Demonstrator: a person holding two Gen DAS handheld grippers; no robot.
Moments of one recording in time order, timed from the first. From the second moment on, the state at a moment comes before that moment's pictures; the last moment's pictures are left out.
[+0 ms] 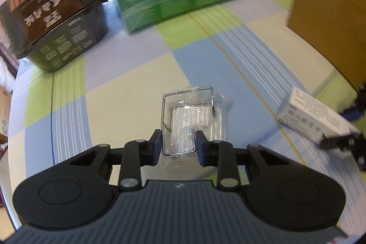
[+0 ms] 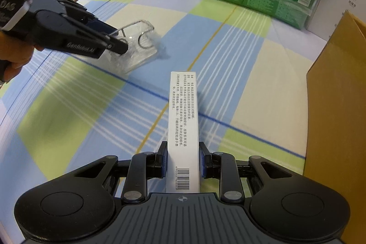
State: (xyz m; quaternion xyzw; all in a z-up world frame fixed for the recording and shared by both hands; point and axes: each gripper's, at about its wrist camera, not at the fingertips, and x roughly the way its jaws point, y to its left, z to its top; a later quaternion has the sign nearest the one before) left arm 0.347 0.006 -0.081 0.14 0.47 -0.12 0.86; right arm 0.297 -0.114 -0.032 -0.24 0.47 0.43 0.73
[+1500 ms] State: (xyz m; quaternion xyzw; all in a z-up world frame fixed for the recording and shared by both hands) left arm 0.146 -0.114 0.012 0.44 0.44 -0.32 0.71; right arm 0.179 -0.219 0.086 -0.46 0.34 0.54 0.62
